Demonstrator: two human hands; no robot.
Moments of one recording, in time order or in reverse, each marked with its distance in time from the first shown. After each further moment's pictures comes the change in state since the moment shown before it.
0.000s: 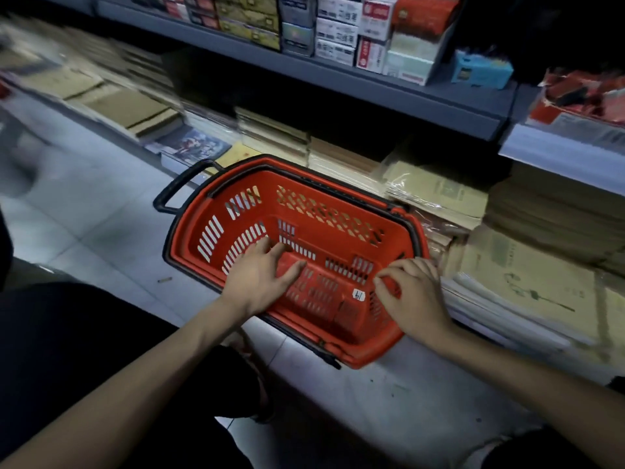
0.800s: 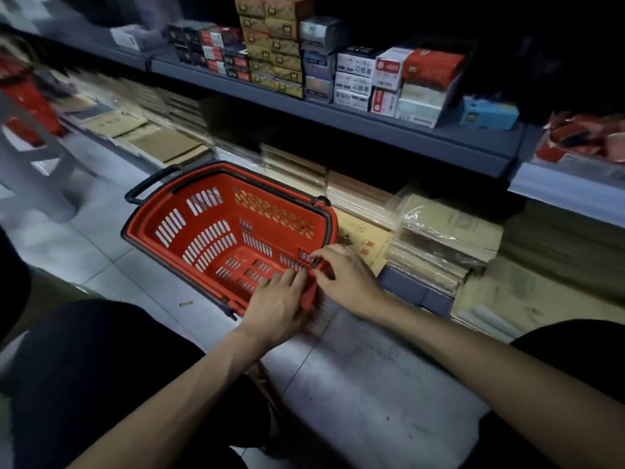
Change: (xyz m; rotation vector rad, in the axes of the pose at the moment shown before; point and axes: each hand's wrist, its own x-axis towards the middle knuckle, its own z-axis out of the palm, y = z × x) left_hand -0.010 0.010 -0.004 0.257 0.027 0.120; right_hand 0.095 -0.111 0.029 0.321 -0.256 -0.165
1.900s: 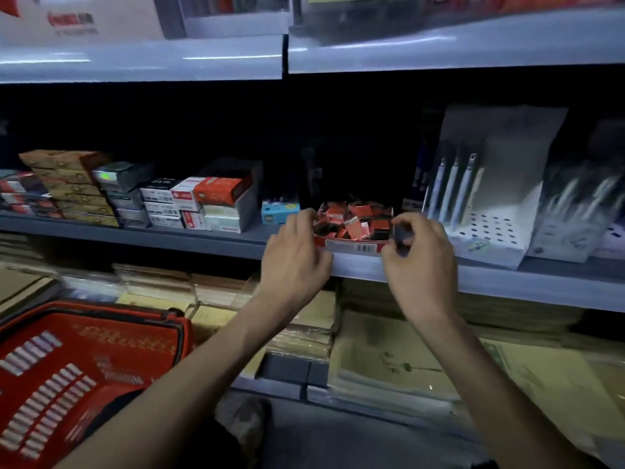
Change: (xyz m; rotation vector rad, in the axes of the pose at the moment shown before) left_hand 0.179 0.270 -0.166 -0.401 0.492 0.302; right_hand -0.121 0.062 -0.323 -0.179 0.932 0.506
